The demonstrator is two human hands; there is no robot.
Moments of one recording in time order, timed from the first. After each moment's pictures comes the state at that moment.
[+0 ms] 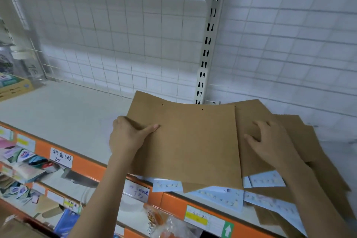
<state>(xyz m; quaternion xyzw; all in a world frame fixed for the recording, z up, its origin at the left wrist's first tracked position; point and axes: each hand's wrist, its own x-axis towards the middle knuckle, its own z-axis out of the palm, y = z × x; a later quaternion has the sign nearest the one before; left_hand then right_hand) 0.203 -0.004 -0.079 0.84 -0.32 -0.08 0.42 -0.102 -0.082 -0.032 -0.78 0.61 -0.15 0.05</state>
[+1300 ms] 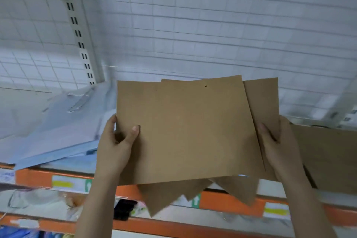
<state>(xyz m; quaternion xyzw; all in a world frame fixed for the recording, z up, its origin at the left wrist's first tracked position) -0.117 0.023 -0.065 0.65 -0.40 -0.25 0.60 -0.428 -0.025 -0.049 -0.56 0.62 -0.50 0.23</state>
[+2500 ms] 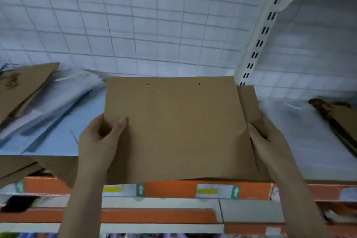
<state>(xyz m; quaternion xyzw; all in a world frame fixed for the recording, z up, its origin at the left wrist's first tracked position) -0.450 -0.002 -0.072 0.66 -0.41 -0.25 0.57 -0.762 -0.026 -0.065 -0.53 0.66 -0.45 0.28</state>
